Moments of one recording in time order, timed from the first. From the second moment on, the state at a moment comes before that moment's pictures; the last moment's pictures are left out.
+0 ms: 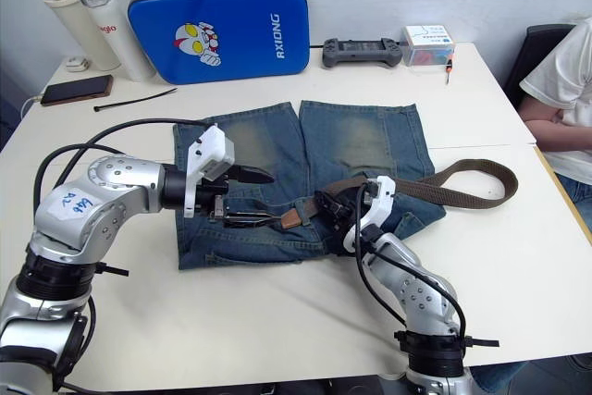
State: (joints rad) left arm -0.65 0.71 -0.13 -0.30 -0.50 0.87 -0.93; right arm -0.22 -0.08 -0.10 -0.25 1.01 0.77 0.05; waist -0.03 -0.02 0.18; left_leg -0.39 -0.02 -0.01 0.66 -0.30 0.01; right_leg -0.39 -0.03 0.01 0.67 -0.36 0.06
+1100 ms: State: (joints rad) left arm -0.66 0.68 -0.16 -0.26 -0.49 0.84 -0.95; right arm -0.24 0.01 -0.28 -0.22 1.44 0.73 -0.38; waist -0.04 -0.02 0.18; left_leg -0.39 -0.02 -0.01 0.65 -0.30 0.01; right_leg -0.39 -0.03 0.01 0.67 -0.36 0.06
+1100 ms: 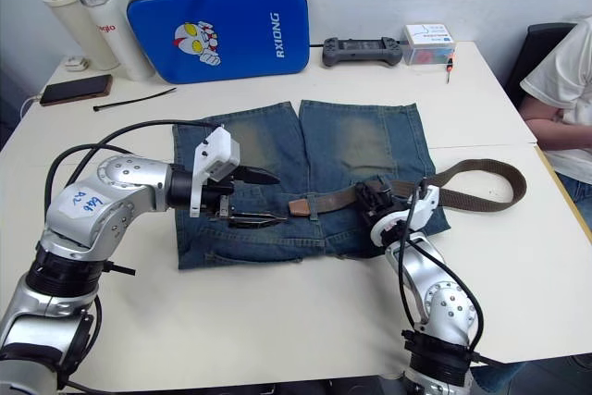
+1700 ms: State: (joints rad) left arm -0.69 0.66 -0.18 -0.25 -0.48 0.83 -0.96; right arm -0.27 -0.08 -0.13 -0.25 1.59 0.88 -0.45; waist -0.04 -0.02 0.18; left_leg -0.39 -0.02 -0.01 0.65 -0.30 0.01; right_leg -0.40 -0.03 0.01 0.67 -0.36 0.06
